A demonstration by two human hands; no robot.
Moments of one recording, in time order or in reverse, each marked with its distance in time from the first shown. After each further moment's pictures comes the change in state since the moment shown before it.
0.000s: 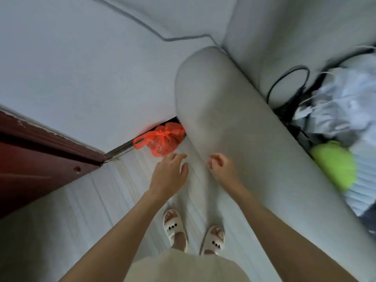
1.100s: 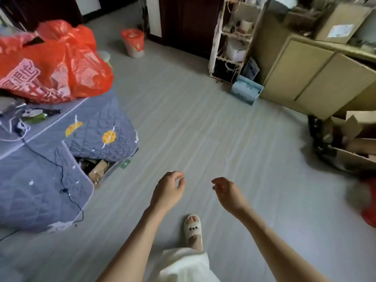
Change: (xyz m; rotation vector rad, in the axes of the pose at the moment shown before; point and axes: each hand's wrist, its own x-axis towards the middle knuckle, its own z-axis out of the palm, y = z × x) left_hand -0.785 0.605 0.599 0.371 -1.208 1.402; right_hand -0.915 0.619 -0.366 0.698 1.417 0.997
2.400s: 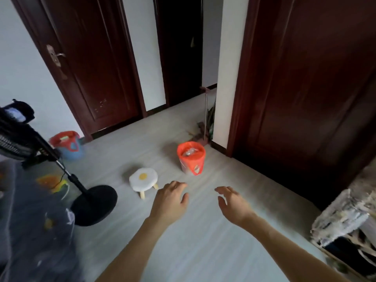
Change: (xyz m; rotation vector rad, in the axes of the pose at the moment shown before) left_hand 1.156 0.061 -0.538 0.496 0.338 0.139; right_hand 1.128 -0.701 -0.107 -0.317 -0.032 -0.530
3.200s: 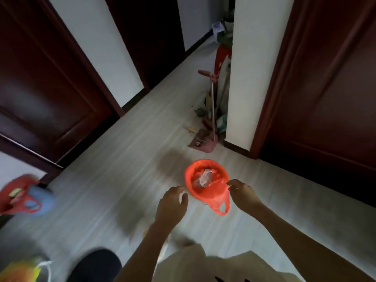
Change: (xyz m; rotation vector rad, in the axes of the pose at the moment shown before) left_hand 0.639 -0.247 0.081 -0.232 -0.264 -0.177; right_hand 0.677 0.039 0.023 0.326 -0.043 0.455
